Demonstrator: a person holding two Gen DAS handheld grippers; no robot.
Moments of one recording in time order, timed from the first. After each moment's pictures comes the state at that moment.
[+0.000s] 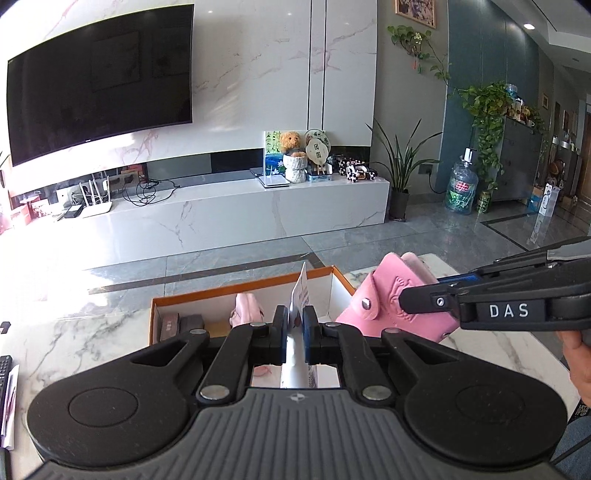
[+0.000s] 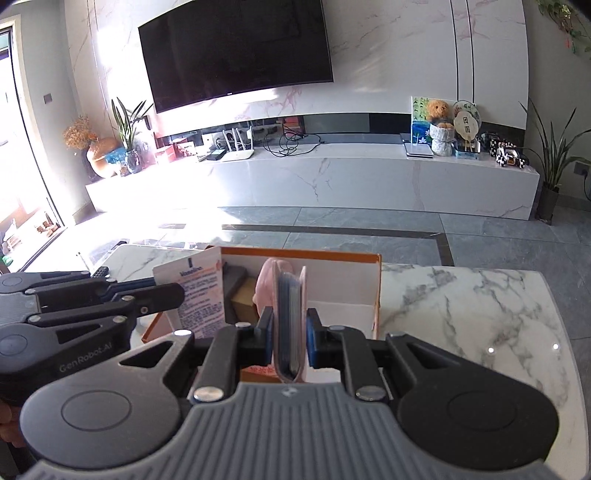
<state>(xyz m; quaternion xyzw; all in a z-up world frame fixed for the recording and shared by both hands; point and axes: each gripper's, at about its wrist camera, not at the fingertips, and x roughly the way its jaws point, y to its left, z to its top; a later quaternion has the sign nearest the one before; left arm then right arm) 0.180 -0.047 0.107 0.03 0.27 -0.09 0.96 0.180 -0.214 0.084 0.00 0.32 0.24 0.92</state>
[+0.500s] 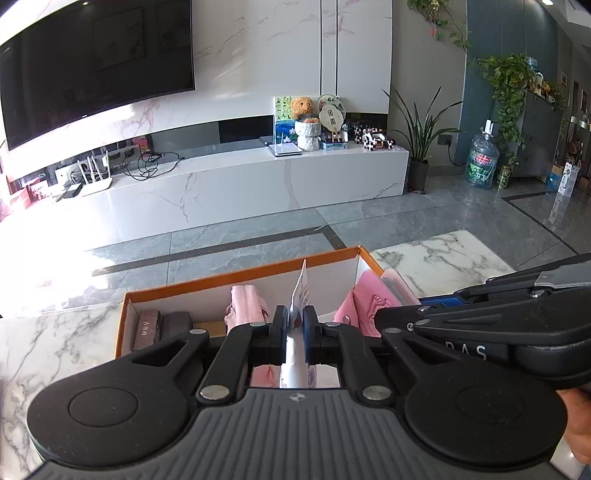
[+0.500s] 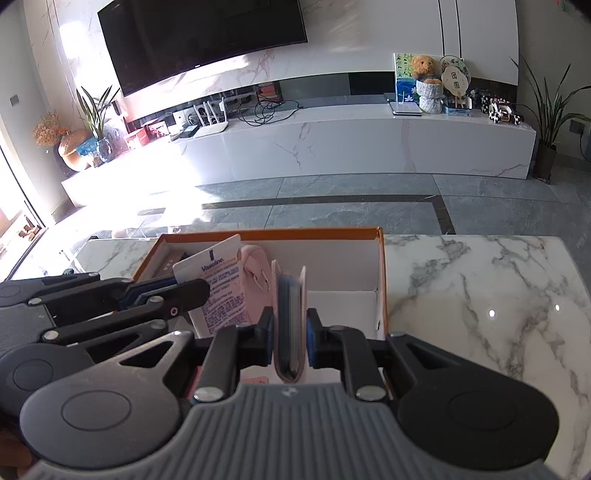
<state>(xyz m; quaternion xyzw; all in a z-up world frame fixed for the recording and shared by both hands) 0.258 -0.059 0.045 0.04 0.32 -0.06 0.94 0.266 -0.184 0.019 0.01 0.38 0.21 0.90</state>
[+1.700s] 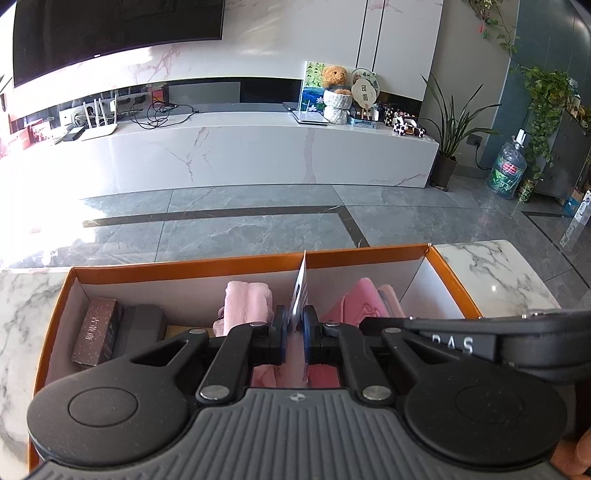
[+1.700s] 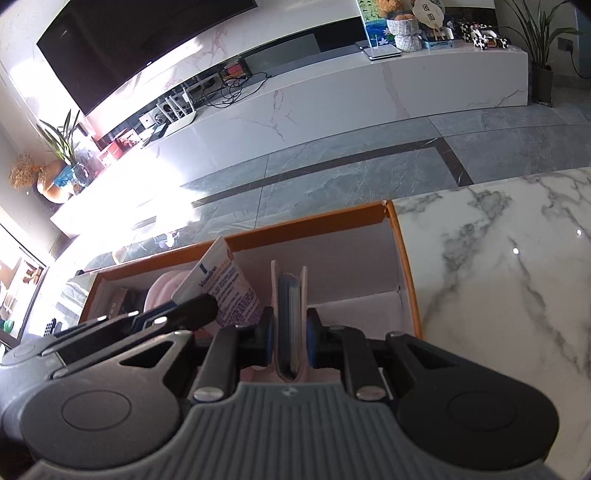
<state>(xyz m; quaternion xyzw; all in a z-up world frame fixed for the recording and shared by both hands) 0.345 -0.030 -0.013 -0.03 0.36 -0.04 0.93 0.373 -0.169 -0.055 0.12 0.44 0.18 0.87</state>
